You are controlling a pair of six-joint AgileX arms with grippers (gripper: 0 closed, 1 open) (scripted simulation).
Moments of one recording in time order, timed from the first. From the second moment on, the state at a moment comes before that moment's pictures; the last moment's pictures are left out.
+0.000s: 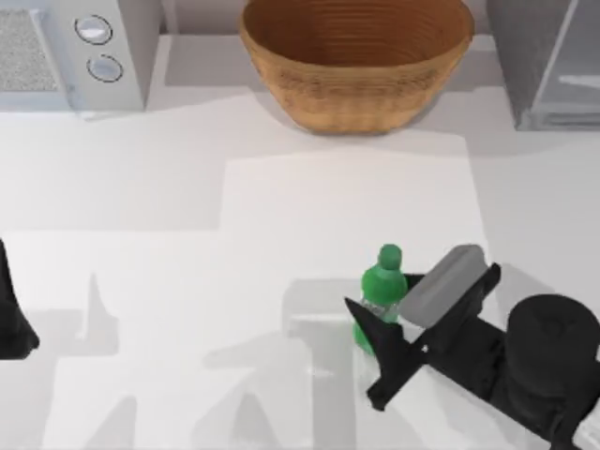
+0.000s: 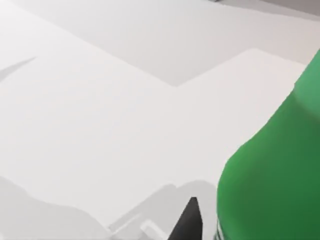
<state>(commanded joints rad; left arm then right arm) 0.00 0.00 0.00 0.00 0.00 0.00 0.69 1.99 0.31 1.45 -0.07 -0.01</state>
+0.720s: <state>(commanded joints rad) 0.00 0.00 0.00 0.00 0.00 0.00 0.35 1.54 0.15 1.18 -0.40 -0.07</state>
